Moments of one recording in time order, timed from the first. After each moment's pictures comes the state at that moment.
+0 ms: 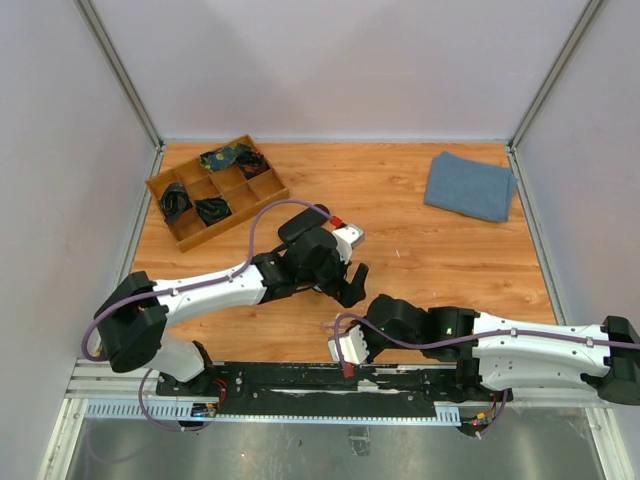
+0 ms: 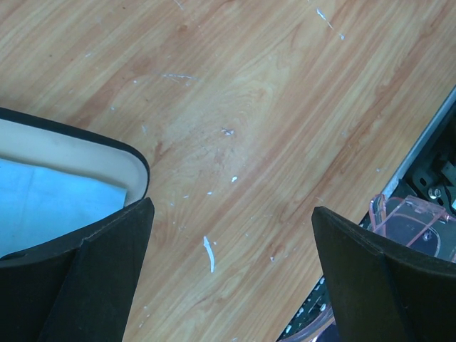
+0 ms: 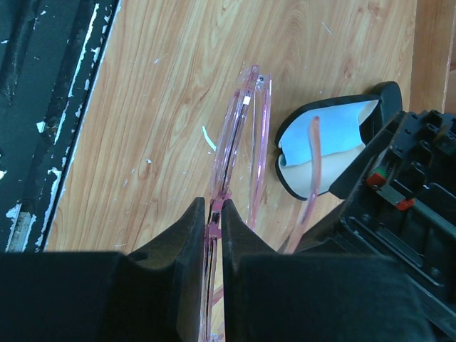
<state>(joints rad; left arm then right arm) -0.97 1.44 0.91 -0.11 0.08 -0.29 1.33 0.93 0.63 -0.44 0.04 -0.84</state>
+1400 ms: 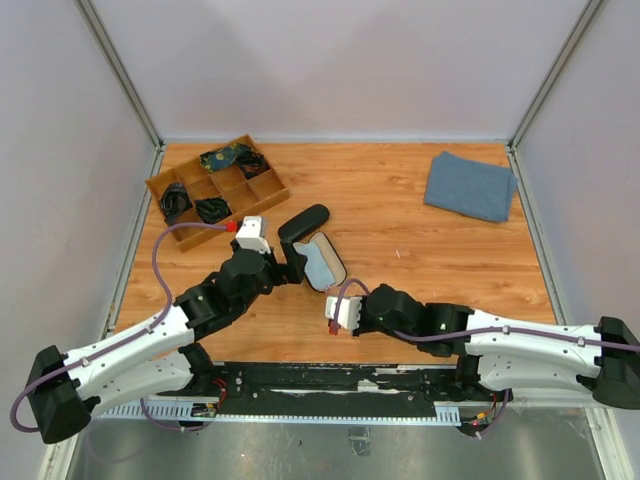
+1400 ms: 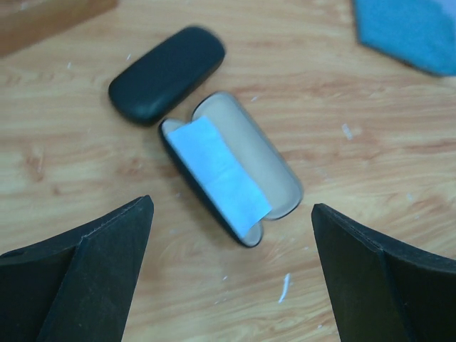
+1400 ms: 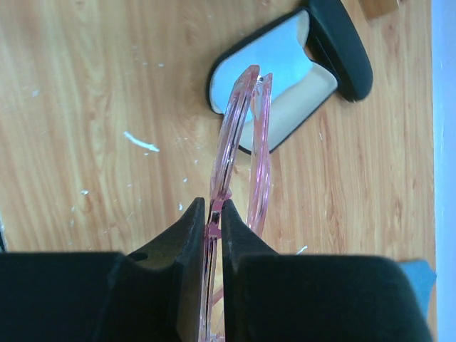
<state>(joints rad) -0.88 0.86 0.59 -0.08 -0.49 -0.56 1.28 0.96 0.61 -0.27 0.25 -0.58</state>
